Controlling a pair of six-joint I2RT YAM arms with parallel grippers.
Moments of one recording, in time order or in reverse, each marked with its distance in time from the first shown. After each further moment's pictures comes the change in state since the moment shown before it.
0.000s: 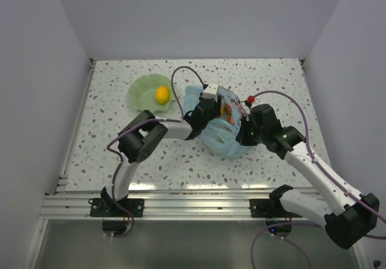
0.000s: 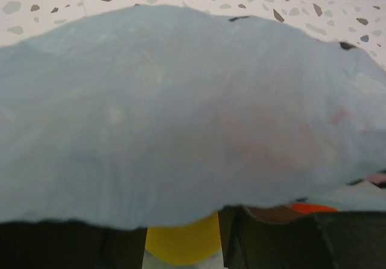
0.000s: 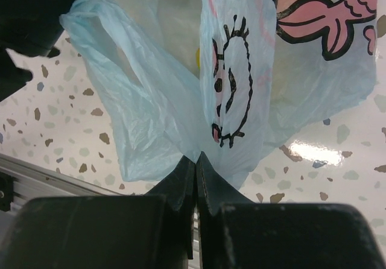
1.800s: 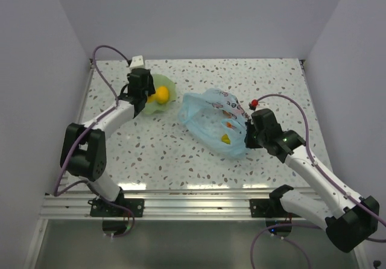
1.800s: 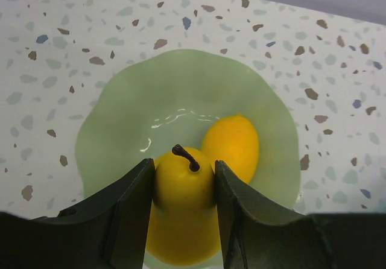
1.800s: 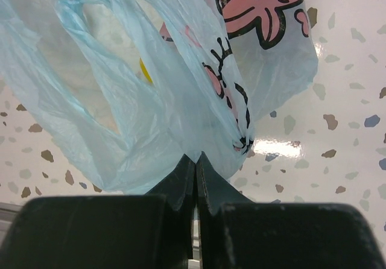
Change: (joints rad) left arm 0.513 -0.571 -0.170 -0.604 0.031 -0.035; right arm -0.012 -0.031 -0.066 -0.009 0.167 -0.046
